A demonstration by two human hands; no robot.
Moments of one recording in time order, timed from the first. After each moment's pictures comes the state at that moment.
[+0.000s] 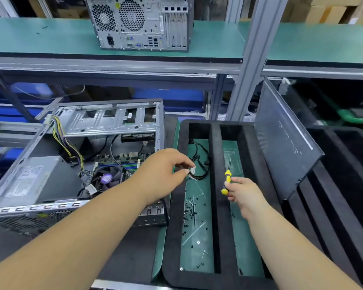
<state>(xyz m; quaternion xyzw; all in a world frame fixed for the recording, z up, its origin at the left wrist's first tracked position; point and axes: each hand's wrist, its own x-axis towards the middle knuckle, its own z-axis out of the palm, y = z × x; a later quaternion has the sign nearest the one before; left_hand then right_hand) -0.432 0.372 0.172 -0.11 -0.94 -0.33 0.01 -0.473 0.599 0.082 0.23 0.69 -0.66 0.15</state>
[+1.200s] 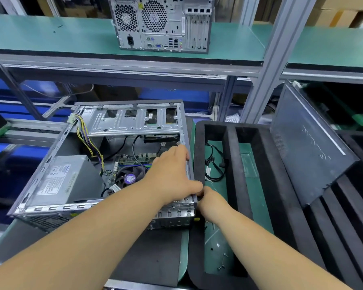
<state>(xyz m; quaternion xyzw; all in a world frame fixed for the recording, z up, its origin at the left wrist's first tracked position) -0.430 0.333 0.166 -0.02 -0.97 -0.24 -0.02 -0.453 0.475 0.063 0.01 0.92 -0.30 0.27</state>
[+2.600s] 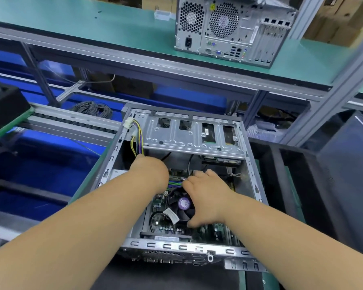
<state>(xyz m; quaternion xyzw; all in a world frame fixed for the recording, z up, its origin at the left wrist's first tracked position) -0.485 0.134 0.141 0.01 -0.95 0.19 -0.25 -0.490 0.303 0.130 -0.46 0.88 0.11 0.12</state>
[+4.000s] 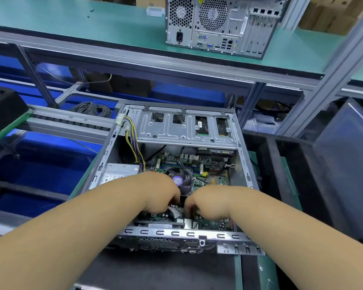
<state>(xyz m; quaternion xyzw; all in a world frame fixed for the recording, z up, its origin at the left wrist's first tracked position) -0.433 0.157 0.162 -0.21 -0.94 0.04 -0.27 -0.481 0.324 0.145 -0.44 0.82 0.05 0.37</state>
